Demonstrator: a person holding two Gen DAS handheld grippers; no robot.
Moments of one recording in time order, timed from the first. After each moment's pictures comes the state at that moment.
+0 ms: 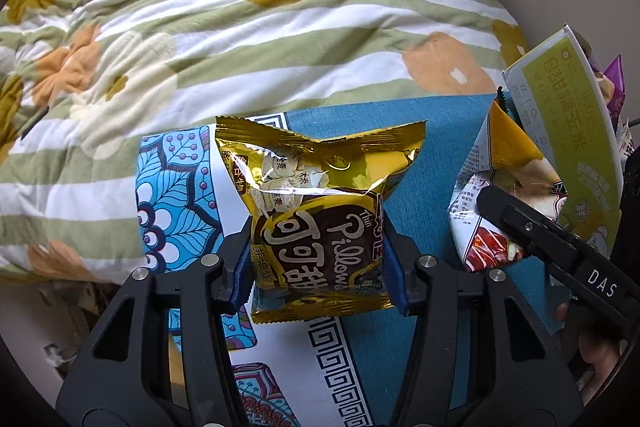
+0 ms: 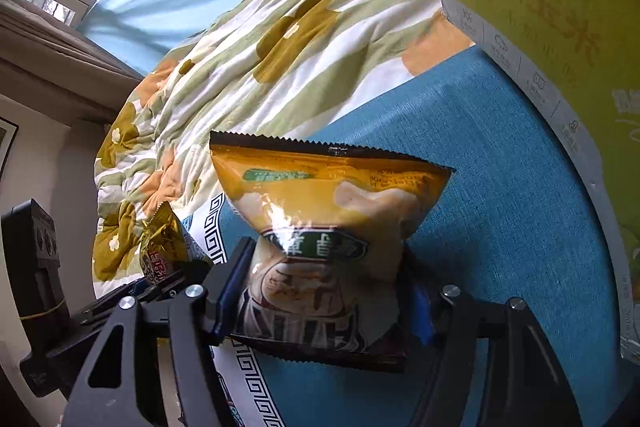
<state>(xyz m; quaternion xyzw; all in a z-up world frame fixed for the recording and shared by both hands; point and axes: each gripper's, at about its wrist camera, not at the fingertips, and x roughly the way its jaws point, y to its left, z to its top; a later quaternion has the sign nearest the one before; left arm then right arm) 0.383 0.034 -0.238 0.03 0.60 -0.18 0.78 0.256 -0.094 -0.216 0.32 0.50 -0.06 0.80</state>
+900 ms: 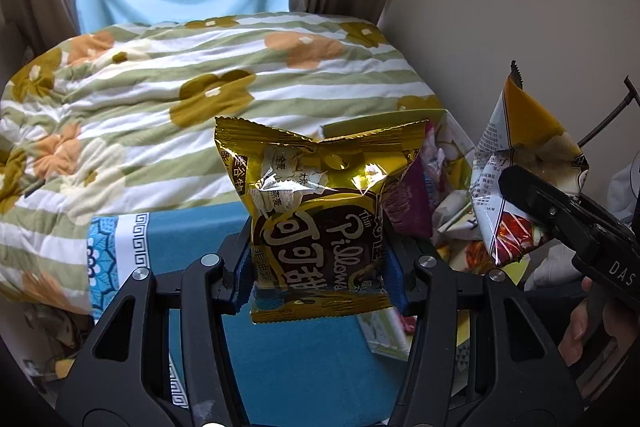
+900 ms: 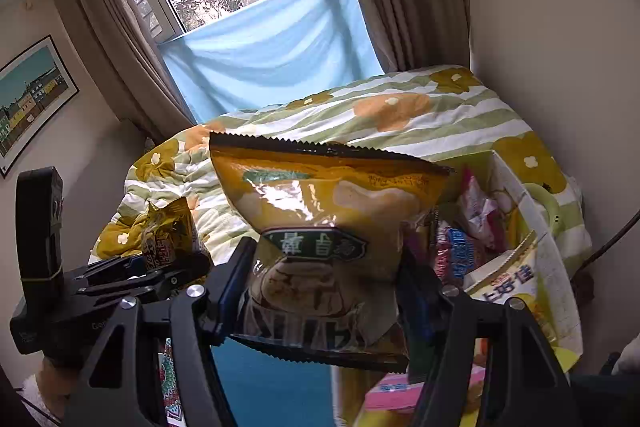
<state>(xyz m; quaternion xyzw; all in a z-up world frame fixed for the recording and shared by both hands) 0.277 -0.178 -0.053 0.01 0.47 -0.22 0.86 0.163 -0.250 -0.006 0.16 0.37 -0.01 0.92</state>
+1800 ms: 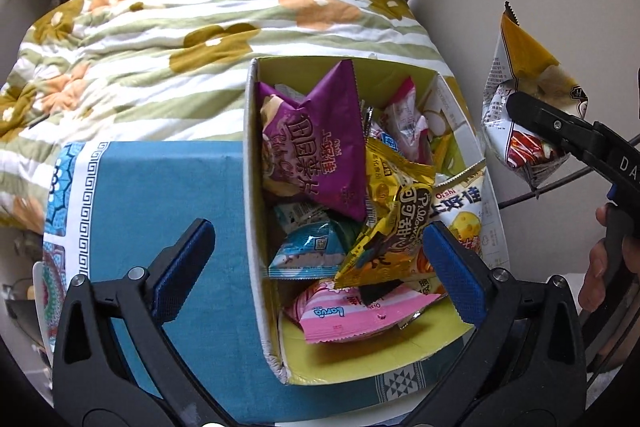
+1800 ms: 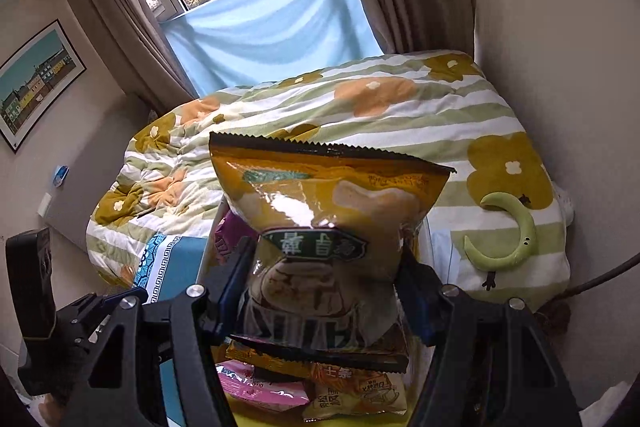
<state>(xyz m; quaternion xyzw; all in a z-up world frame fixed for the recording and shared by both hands) 0.244 -0.277 -0.104 -0.03 0.52 -0.13 0.84 0.172 -0.406 -0.026 0.13 0.41 0.05 0.90</state>
